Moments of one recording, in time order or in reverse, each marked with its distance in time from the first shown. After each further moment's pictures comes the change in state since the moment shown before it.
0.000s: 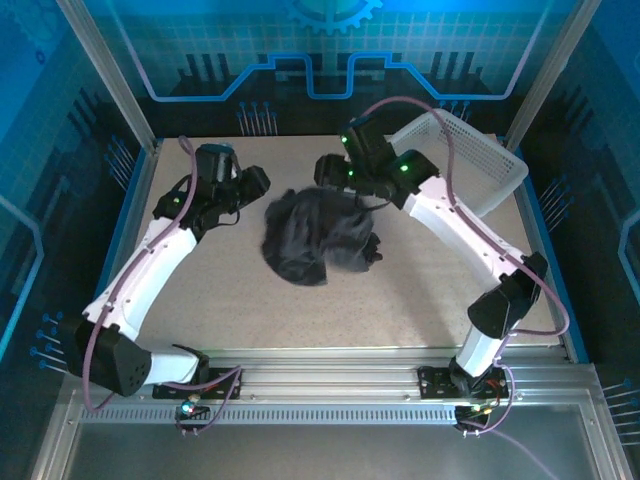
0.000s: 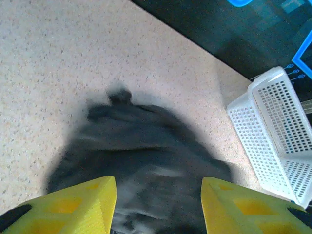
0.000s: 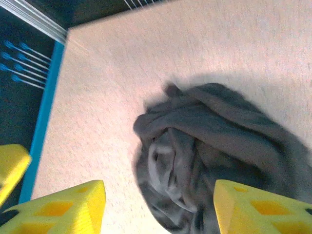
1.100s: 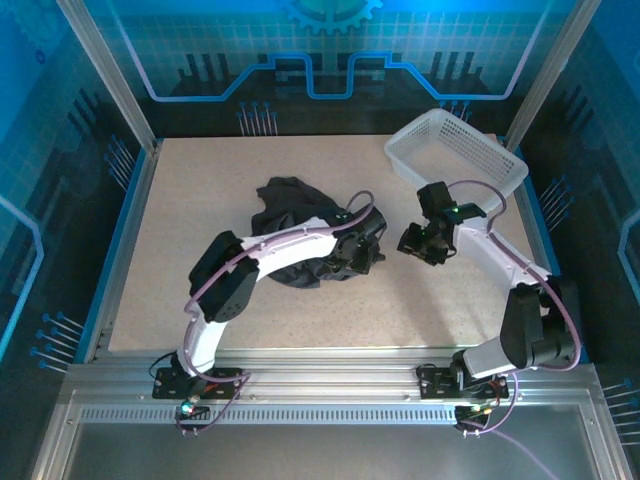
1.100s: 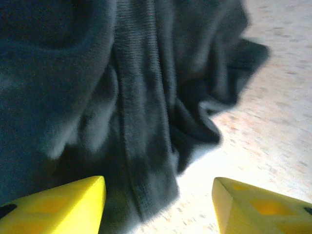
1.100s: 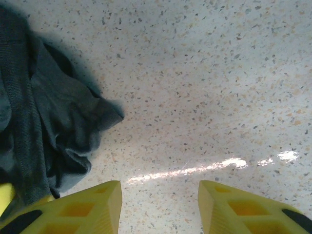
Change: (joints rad) left arm -0.570 0.771 0.370 -0.258 -0.130 0.153; right arm -0.423 -0.262 -0.788 0.027 -0.166 -0.049
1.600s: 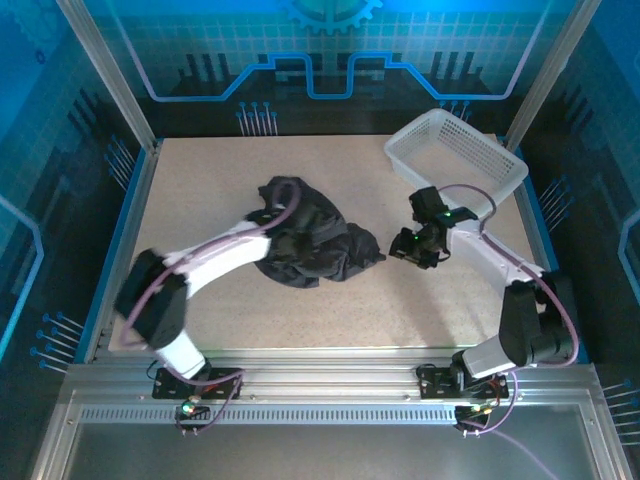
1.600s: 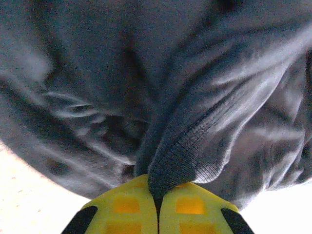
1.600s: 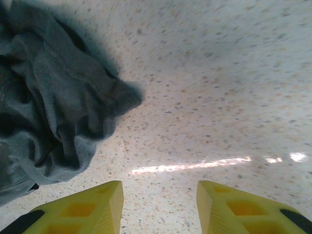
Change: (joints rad) left arm 0.258 -0.507 -0.520 0.177 0.010 -0.167; right arm 0.061 0.043 -0.024 0.053 -0.049 -0.008
